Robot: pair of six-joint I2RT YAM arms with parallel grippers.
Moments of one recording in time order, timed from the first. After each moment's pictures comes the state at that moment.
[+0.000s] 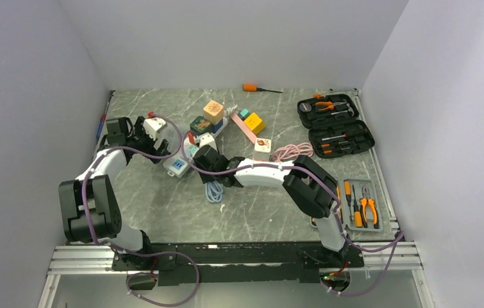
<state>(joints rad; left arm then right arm) 0.19 1.47 0.88 -0.14 0.63 0.76 1.02 2.04 1.39 -0.12 0.32 0.39</state>
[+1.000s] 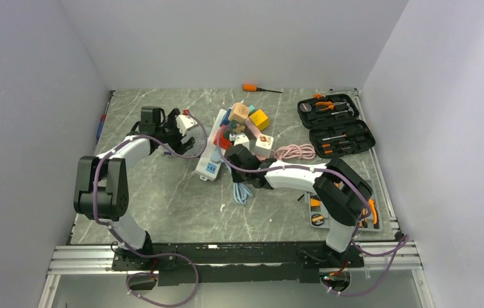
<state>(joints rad) -0.06 1.66 1.02 -0.07 0.60 0.84 0.89 1.78 1.05 -0.07 0.27 0.49</state>
